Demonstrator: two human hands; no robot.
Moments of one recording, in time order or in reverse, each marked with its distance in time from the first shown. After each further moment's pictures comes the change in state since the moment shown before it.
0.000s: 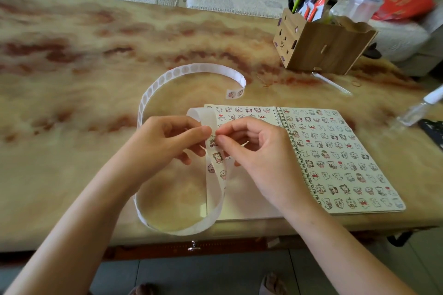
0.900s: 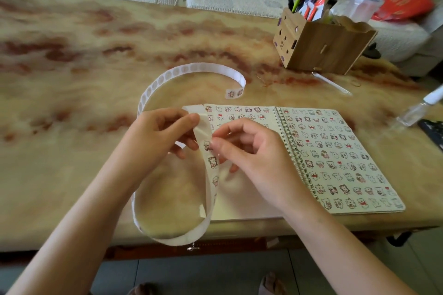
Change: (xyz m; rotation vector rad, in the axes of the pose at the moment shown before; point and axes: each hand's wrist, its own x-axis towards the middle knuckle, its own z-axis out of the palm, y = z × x) left_hand 0.006 -0.005 -0.001 -0.034 0.157 0.021; right_hand -0.001 0.001 -0.001 0.088 -0.105 0.138
